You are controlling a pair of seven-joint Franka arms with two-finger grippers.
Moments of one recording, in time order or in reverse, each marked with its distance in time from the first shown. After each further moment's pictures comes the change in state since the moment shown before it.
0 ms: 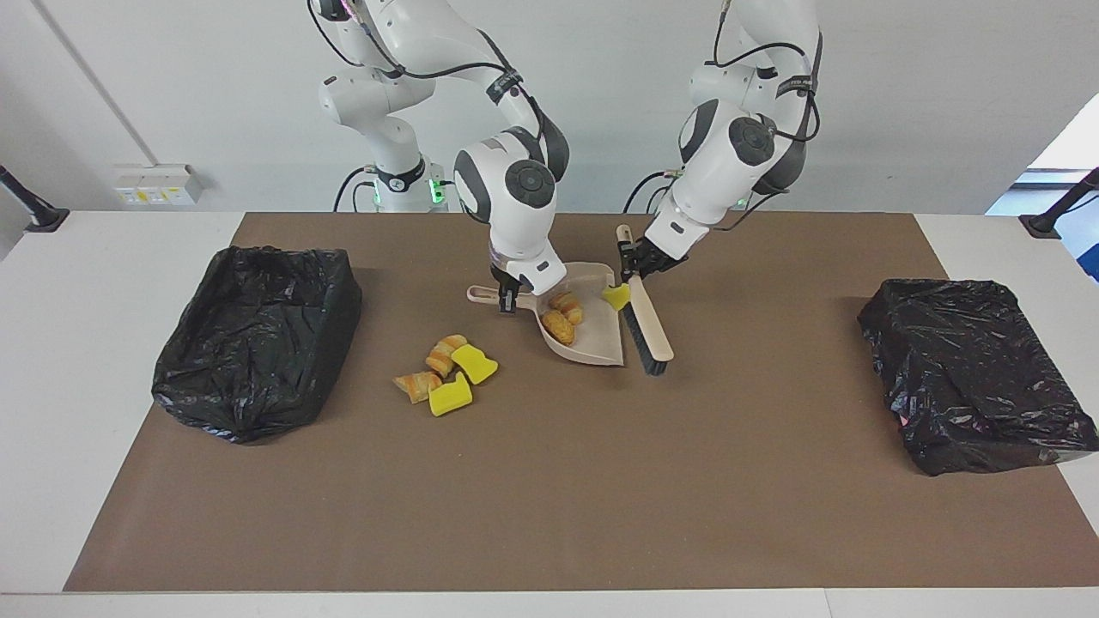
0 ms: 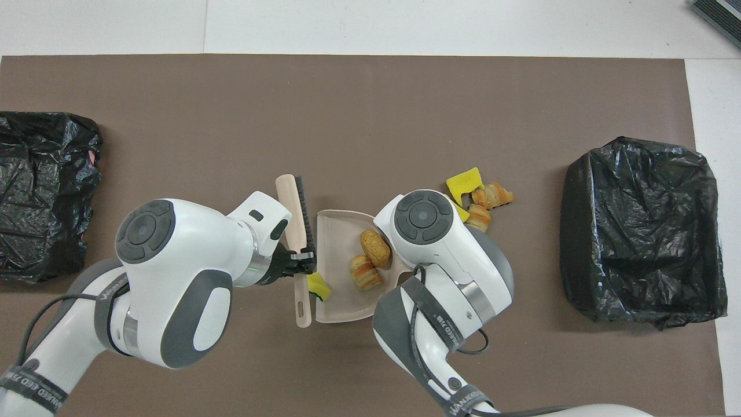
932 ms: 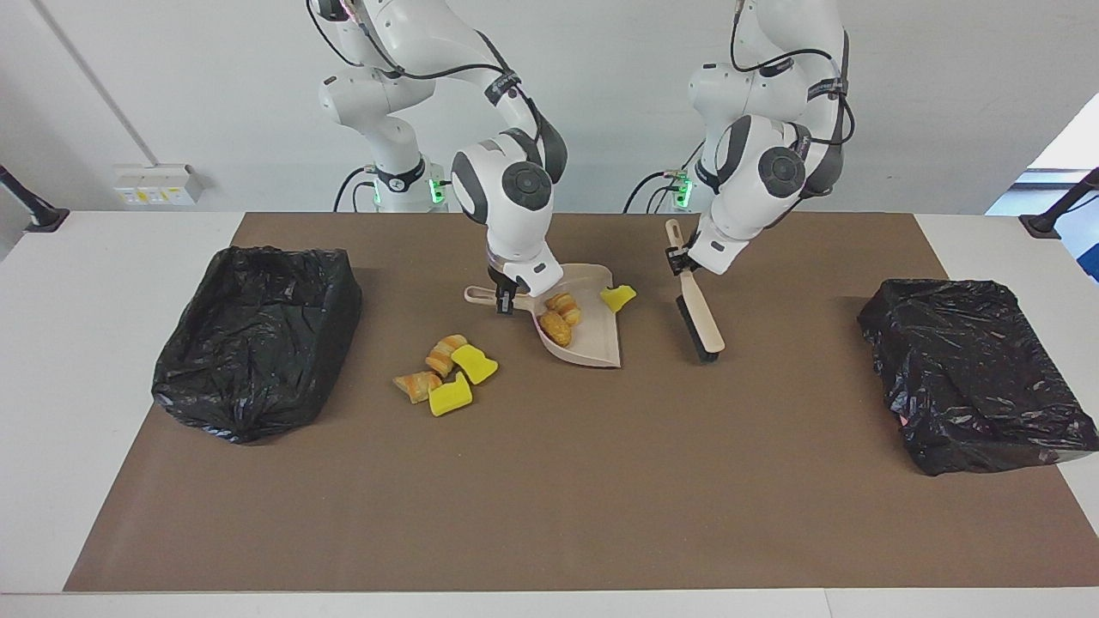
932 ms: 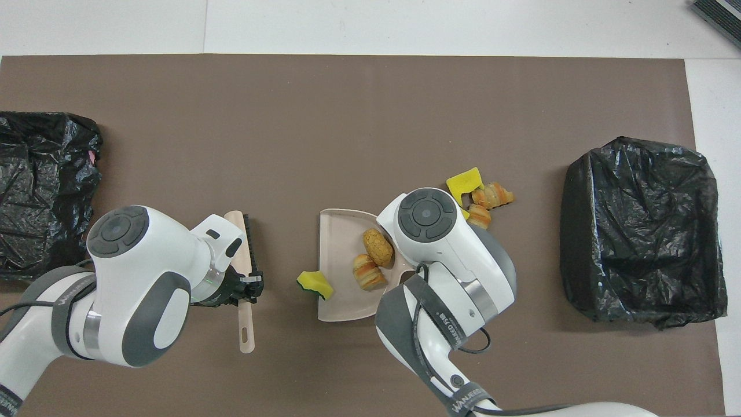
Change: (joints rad) left arm 0.101 -0.047 -0.010 -0.129 0.083 -0.066 0.001; right arm -0.007 0.000 -0.001 -0.003 -0.001 -0.001 0.000
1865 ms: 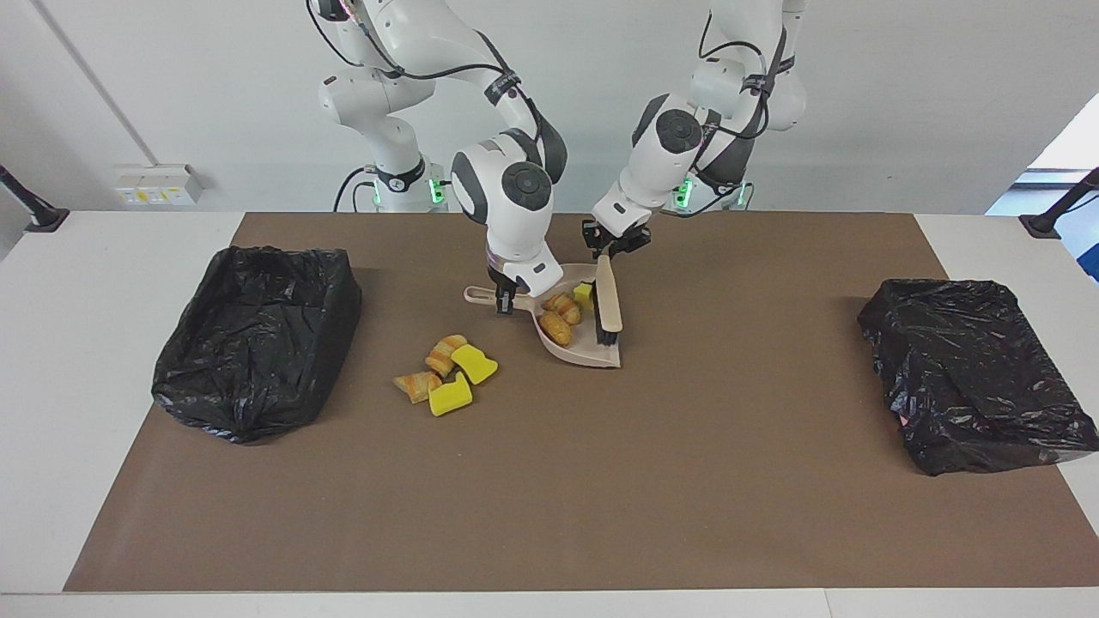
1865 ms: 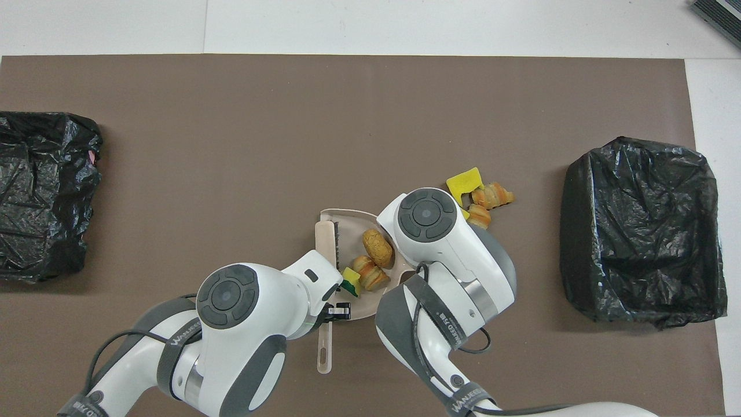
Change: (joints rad) left arm -0.299 0.007 -0.008 -0.016 -0.105 0.229 -0.022; right arm 0.000 0.000 0.000 0.000 0.000 0.000 0.000
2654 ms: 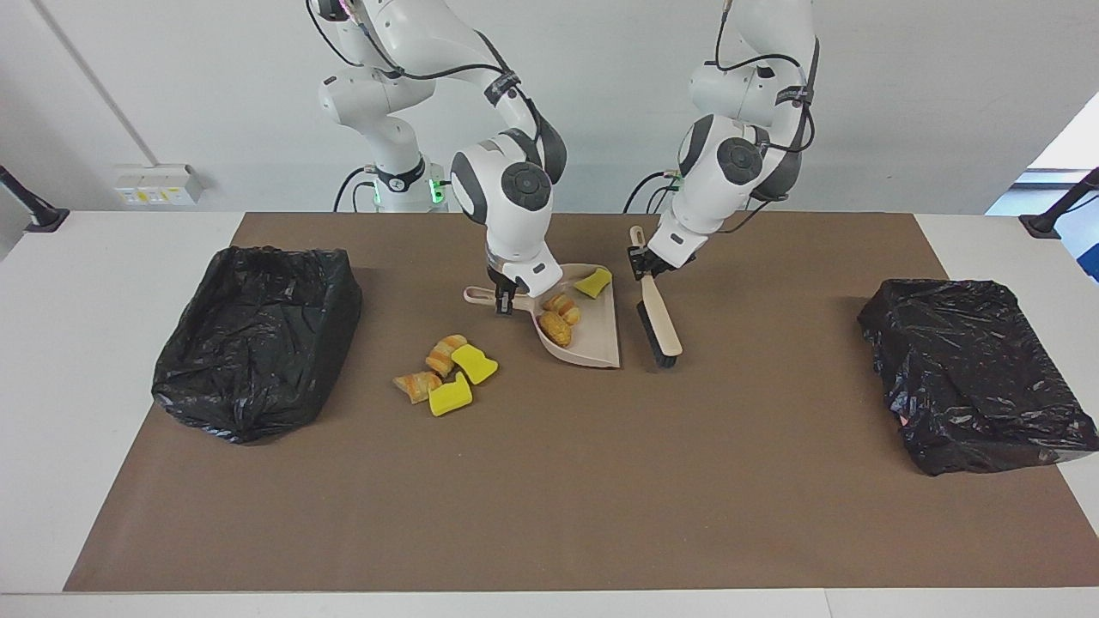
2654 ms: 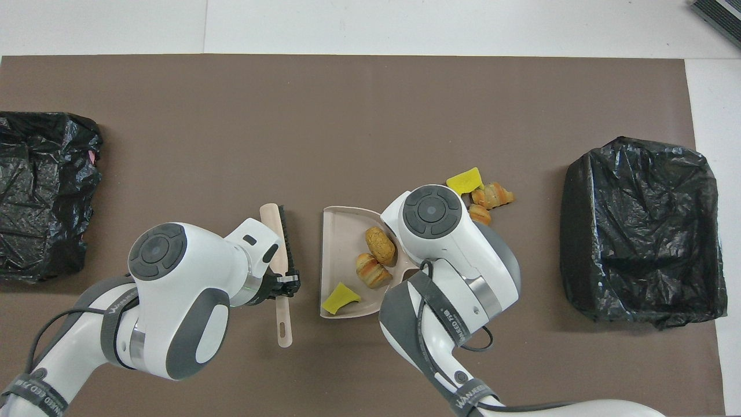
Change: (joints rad) left arm 0.176 0.016 0.019 -0.002 0.022 -0.063 0.012; right arm -0.016 0.000 -0.001 0.001 0.000 -0.001 0.000
